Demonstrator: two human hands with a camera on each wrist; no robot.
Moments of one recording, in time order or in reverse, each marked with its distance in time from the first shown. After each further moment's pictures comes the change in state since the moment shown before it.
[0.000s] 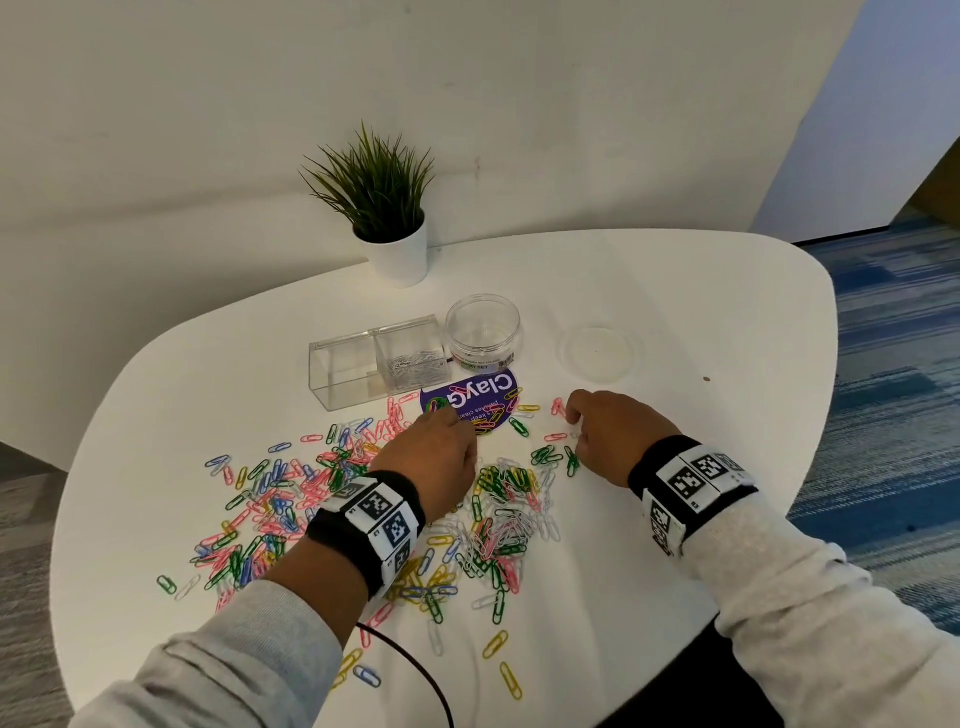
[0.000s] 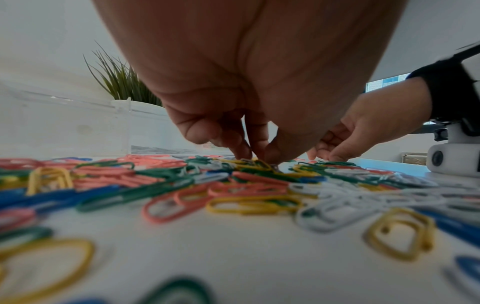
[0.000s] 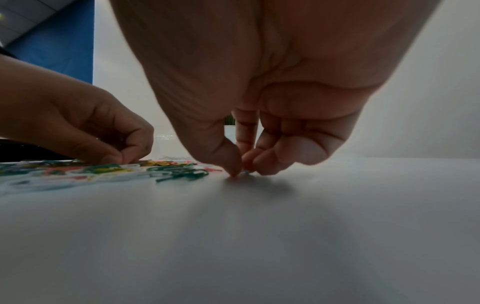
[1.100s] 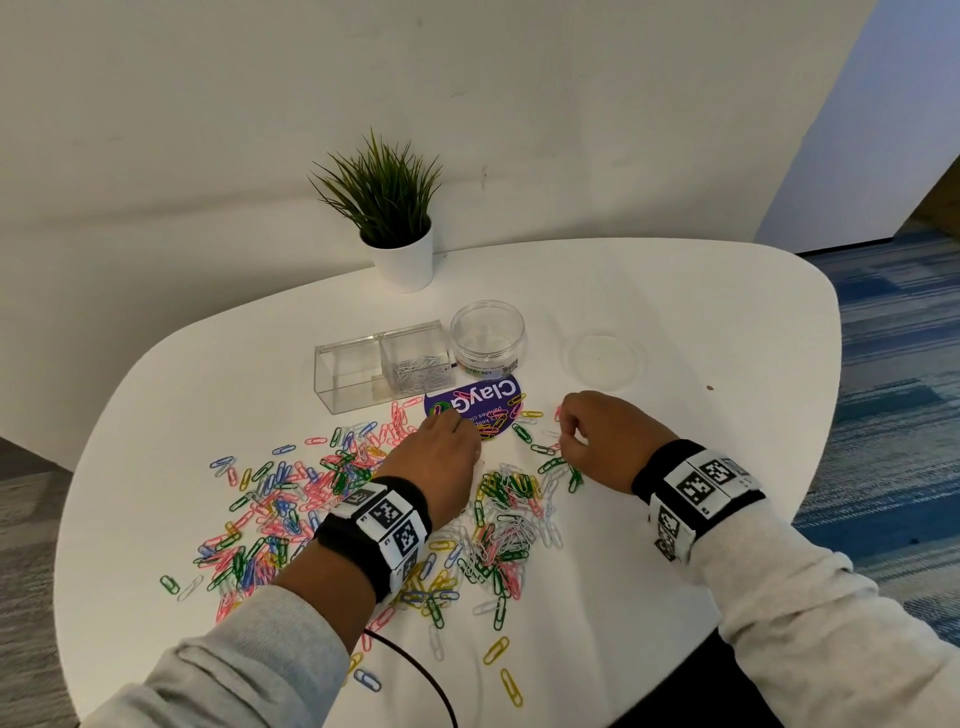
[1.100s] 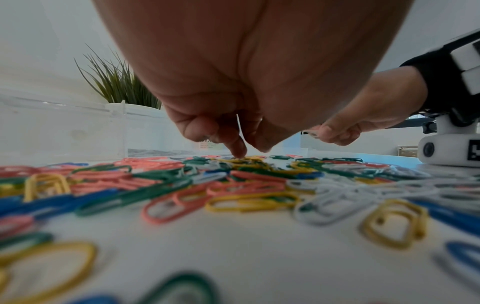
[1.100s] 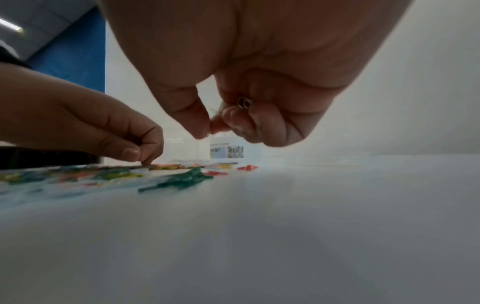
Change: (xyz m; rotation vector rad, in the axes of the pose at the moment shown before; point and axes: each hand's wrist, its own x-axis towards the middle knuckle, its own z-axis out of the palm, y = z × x) left_hand 0.000 0.004 -0.001 0.069 -0.030 -0.024; right_hand -0.003 -0.006 -0.005 0.164 0.081 -0.156
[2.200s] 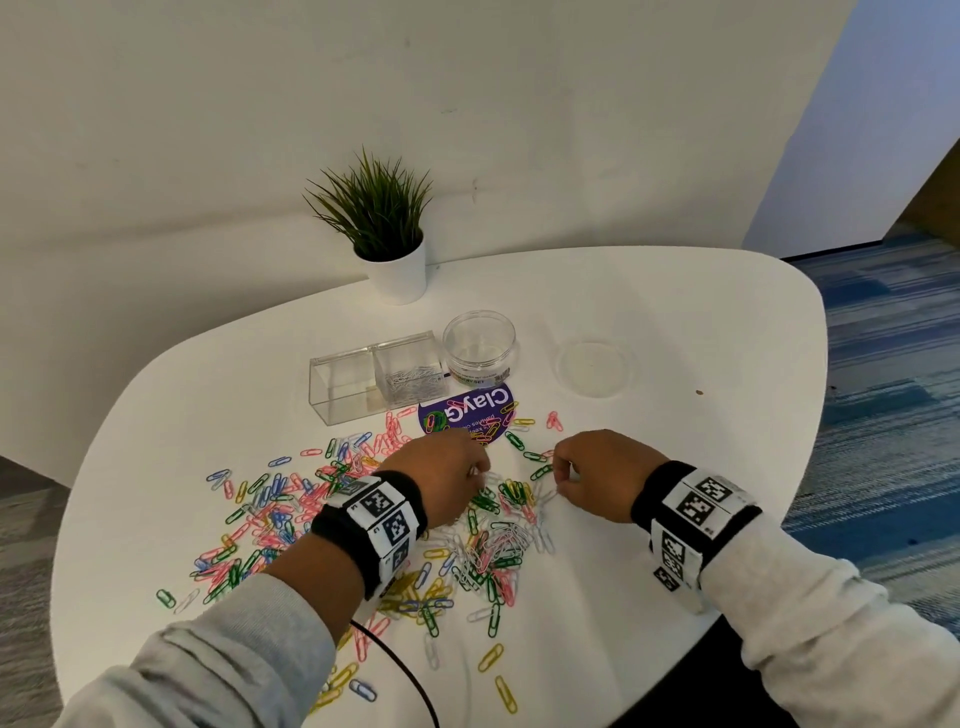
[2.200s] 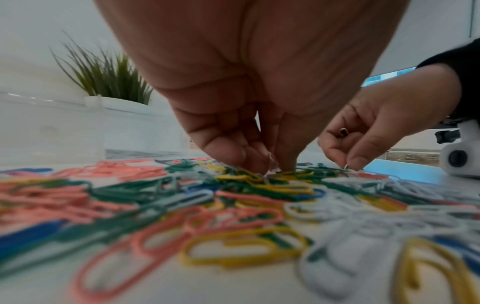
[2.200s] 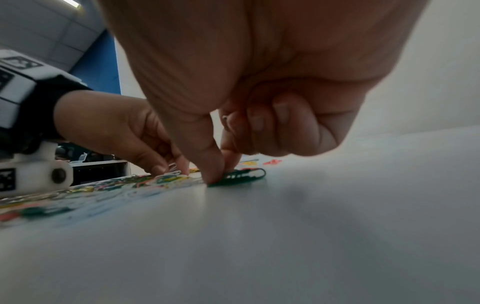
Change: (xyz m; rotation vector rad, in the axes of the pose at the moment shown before) left_hand 0.006 0.011 -0.026 -0.093 -0.196 0.003; right_hand -0.019 -0.007 0.002 -0.147 -0.211 0.012
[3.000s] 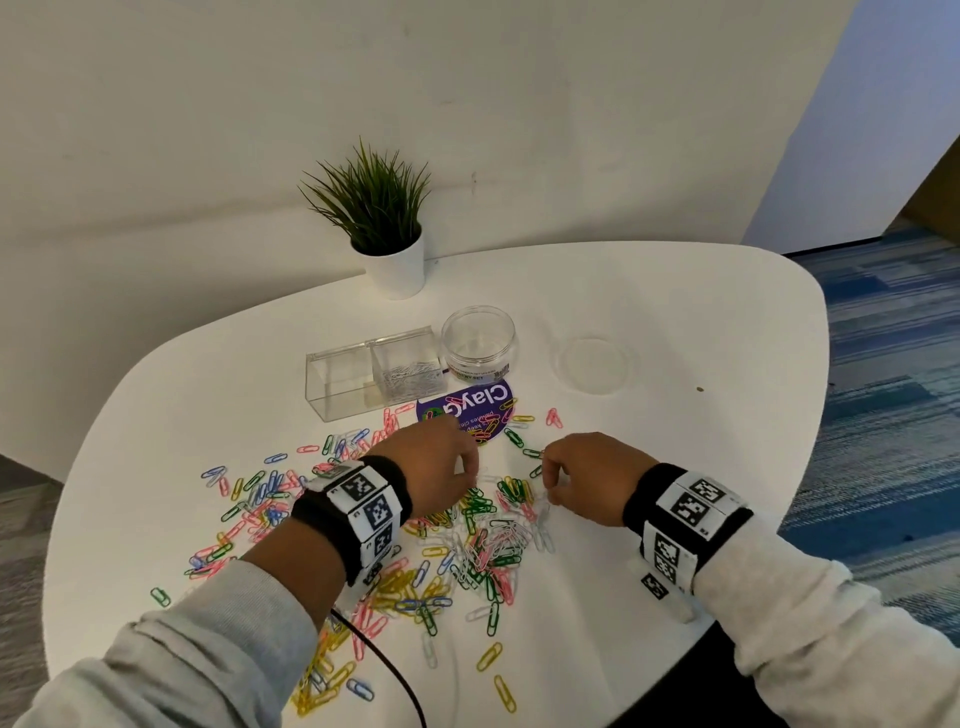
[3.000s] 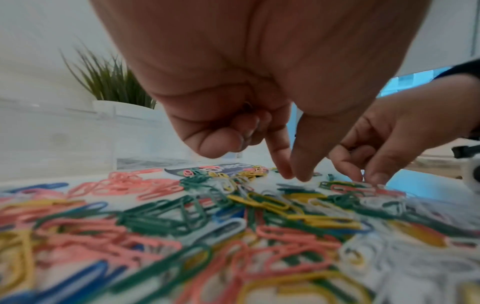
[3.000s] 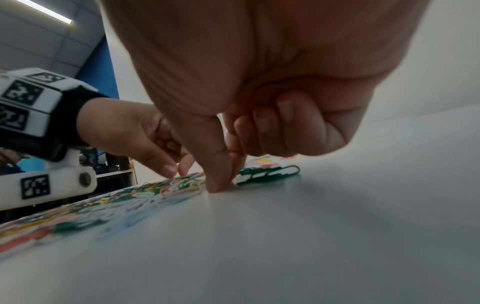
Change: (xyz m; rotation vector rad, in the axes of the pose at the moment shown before) left_hand -0.002 -0.010 -0.010 -0.009 -0.048 -0.048; right_hand 0.003 -0.009 0.006 0.066 -0.038 0.007
